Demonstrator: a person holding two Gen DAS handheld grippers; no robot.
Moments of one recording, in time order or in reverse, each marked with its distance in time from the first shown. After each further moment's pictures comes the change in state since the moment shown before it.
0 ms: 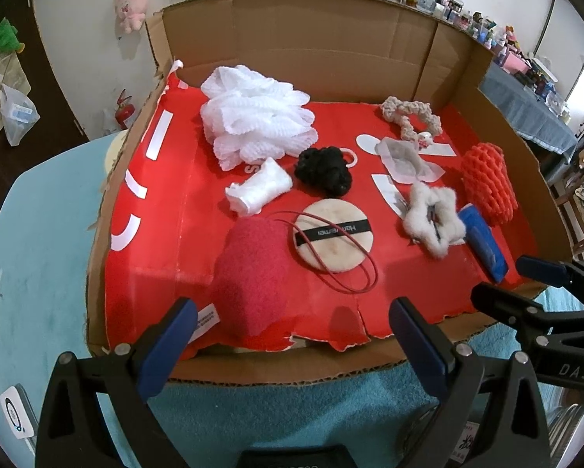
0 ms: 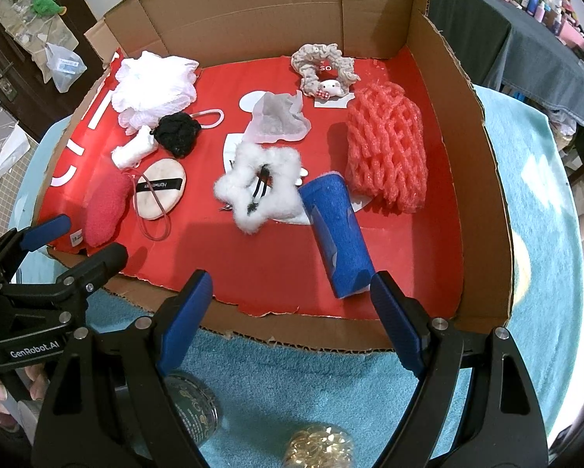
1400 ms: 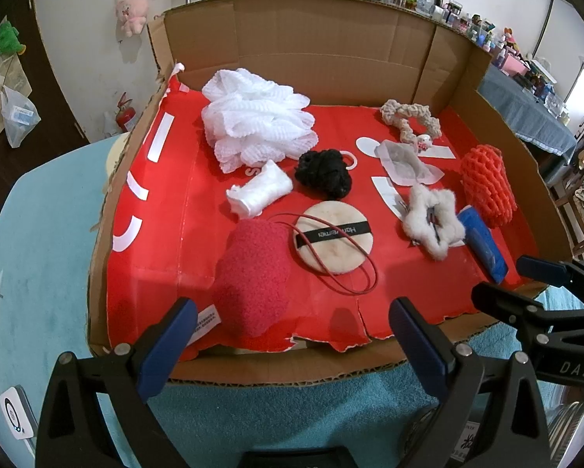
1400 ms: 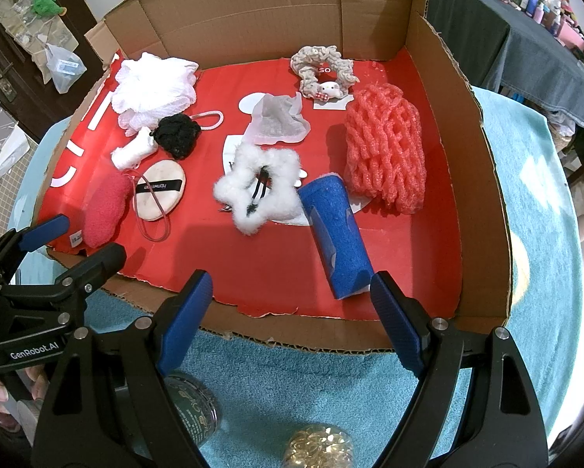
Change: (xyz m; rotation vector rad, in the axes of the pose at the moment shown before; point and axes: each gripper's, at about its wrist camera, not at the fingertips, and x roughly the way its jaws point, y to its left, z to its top) left arm -0.001 0.002 -0.002 0.000 -0.012 -0.002; right arm -0.002 0.000 0.000 0.000 -0.008 0.002
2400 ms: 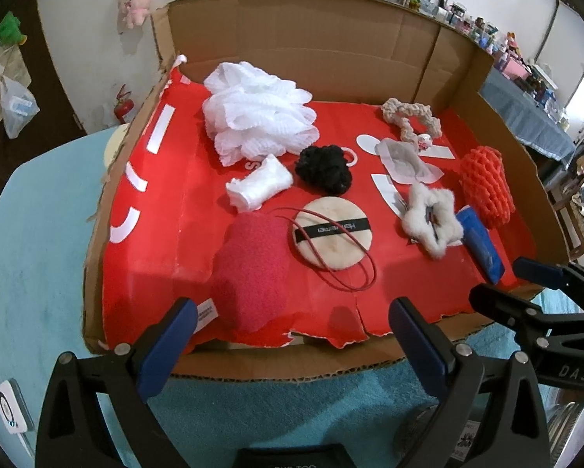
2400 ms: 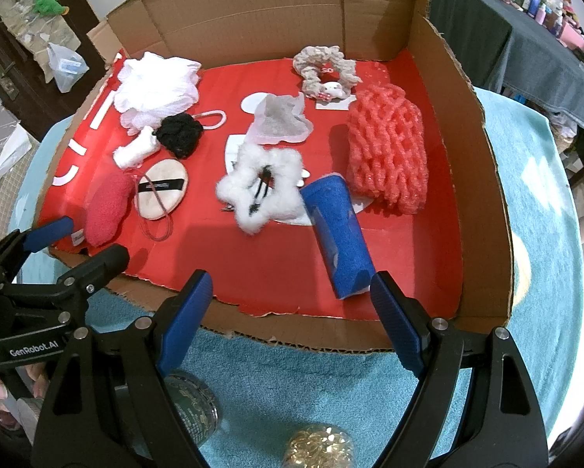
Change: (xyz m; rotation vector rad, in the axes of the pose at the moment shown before) left arm 0.001 0.002 -0.002 -0.026 0.010 -0.015; right arm -0.001 0.001 -0.001 -0.008 -0.004 0.013
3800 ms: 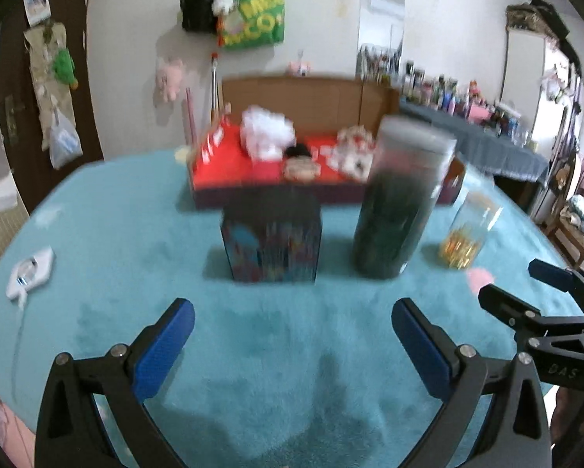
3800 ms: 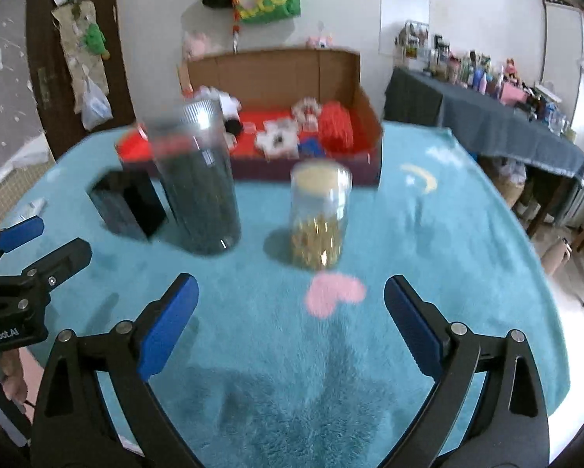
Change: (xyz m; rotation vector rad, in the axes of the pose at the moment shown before) left arm -0.095 -0.021 -0.206 0.015 -0.367 0.034; right arm -0.082 0.023 -0.219 -0.050 -0.432 -0.123
